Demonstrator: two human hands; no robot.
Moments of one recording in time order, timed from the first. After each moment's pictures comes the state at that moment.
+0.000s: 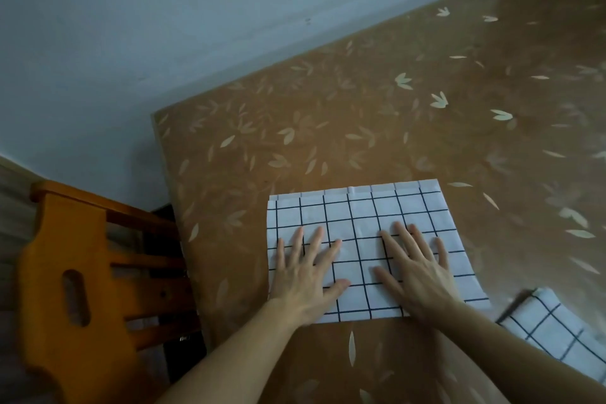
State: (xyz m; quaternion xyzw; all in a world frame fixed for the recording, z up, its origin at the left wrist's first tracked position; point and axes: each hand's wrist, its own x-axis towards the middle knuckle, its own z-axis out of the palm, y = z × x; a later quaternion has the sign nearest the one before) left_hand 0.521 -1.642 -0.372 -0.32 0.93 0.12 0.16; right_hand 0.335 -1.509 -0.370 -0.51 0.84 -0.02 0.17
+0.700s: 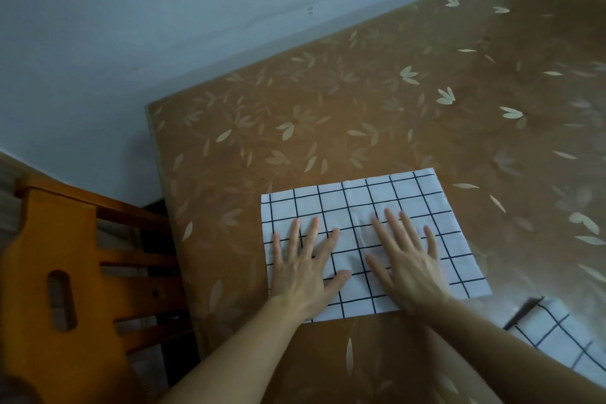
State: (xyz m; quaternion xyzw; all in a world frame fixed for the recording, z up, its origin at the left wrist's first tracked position) left_hand 0.509 -1.647 -0.377 -0.36 0.92 0.12 0.12; right_hand 0.336 -1.534 -0.365 -0.54 0.83 -0.05 0.15
